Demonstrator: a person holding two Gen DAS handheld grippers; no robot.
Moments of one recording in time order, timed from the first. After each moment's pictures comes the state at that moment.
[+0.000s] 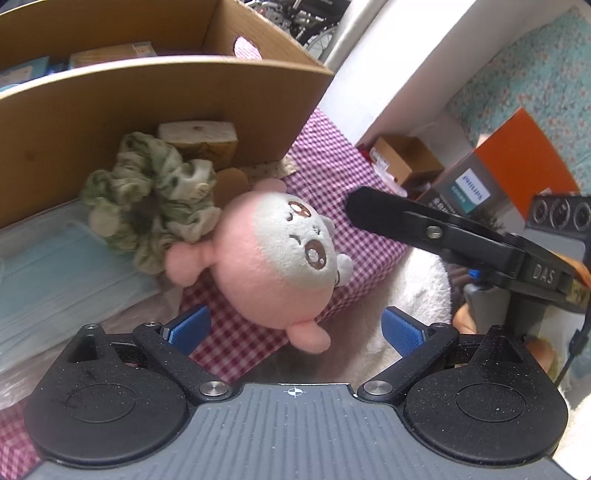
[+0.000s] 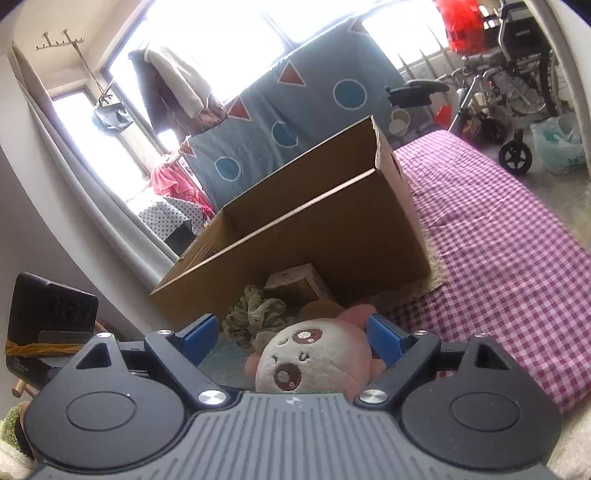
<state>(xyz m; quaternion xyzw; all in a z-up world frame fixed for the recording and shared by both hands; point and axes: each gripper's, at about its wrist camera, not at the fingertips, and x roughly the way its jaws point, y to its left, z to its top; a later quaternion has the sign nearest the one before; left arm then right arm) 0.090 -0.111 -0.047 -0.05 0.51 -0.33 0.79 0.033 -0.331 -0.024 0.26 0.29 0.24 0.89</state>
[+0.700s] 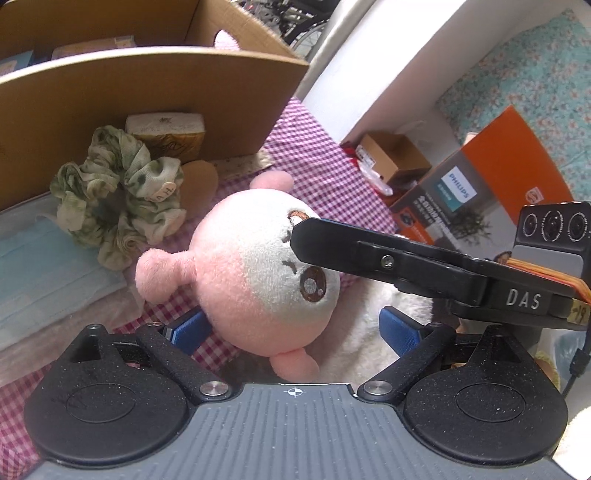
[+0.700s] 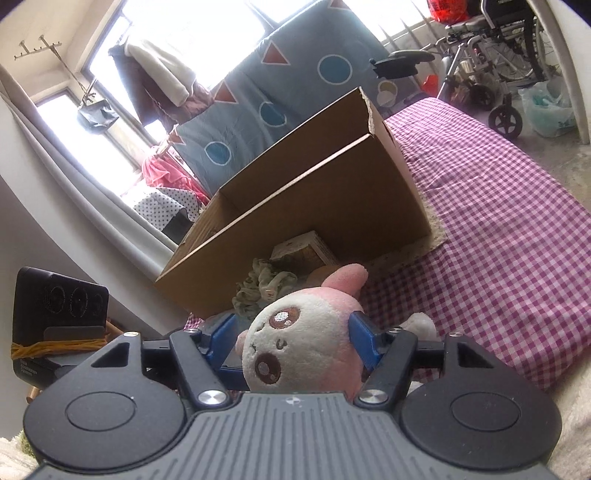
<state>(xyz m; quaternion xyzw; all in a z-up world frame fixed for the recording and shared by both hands) 0.080 -0.122 -0.044 -0.07 0.51 -0.36 0.78 0.008 -0.324 -0.017 0.29 0.33 0.22 0.87</state>
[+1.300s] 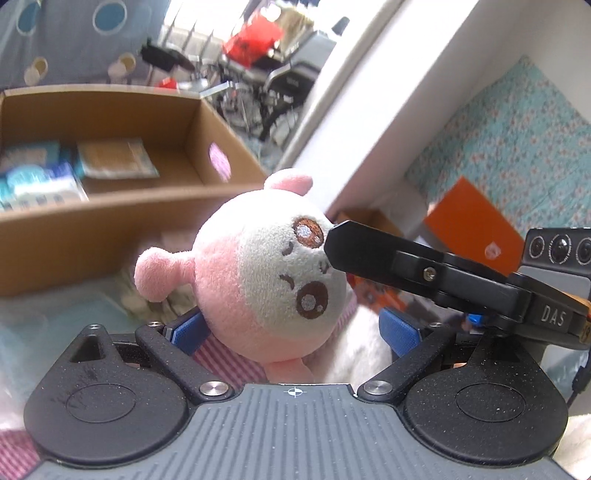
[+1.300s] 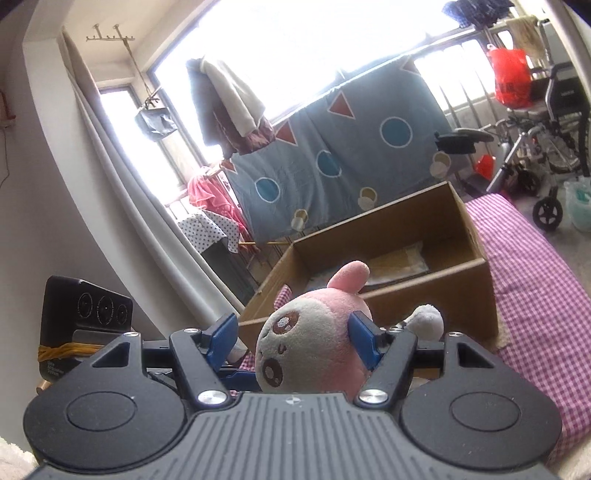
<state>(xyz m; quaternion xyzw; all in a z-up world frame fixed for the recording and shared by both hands) 0.062 -0.062 0.036 -0.11 0.38 -0.37 0.84 -0.011 -0.273 0.091 0.22 0.23 0.27 0.91</state>
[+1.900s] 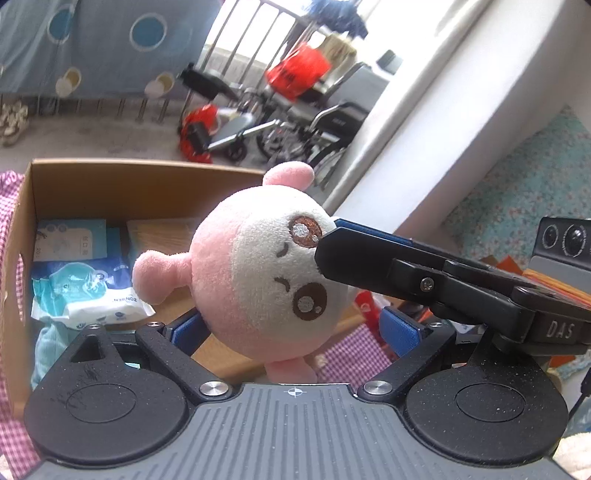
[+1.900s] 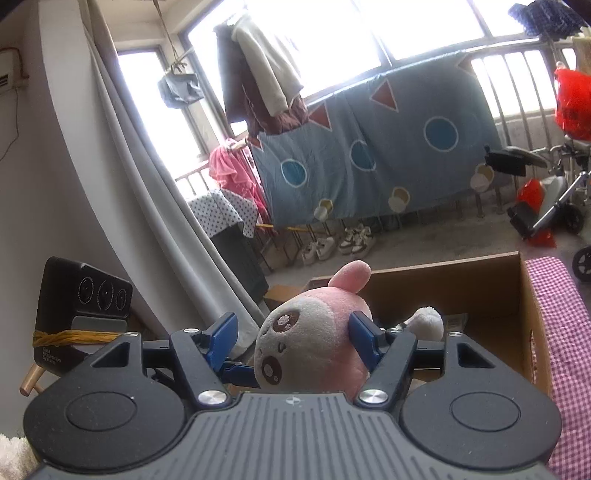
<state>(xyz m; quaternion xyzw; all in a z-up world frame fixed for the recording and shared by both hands) 0.197 -0.027 0.069 -0.14 0.40 -0.32 0.85 0.165 -0.223 0.138 0.15 0.26 0.32 0.90</state>
